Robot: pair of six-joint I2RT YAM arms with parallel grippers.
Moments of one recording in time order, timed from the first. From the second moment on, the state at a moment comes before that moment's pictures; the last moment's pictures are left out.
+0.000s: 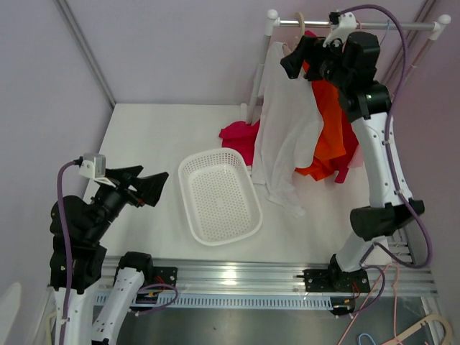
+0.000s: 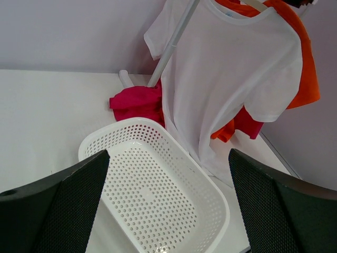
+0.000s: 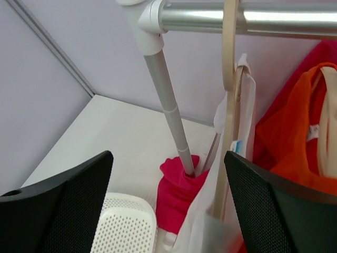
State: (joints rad) left arm -0.11 0.43 1.01 -0.56 0.34 -0.38; right arm 0.23 1.68 2.16 -0.56 -0.27 0.24
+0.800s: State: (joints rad) left arm -0.11 0.48 0.95 -0.47 0.34 -0.40; right arm 0.28 2.04 2.46 -0.40 0.01 0.18
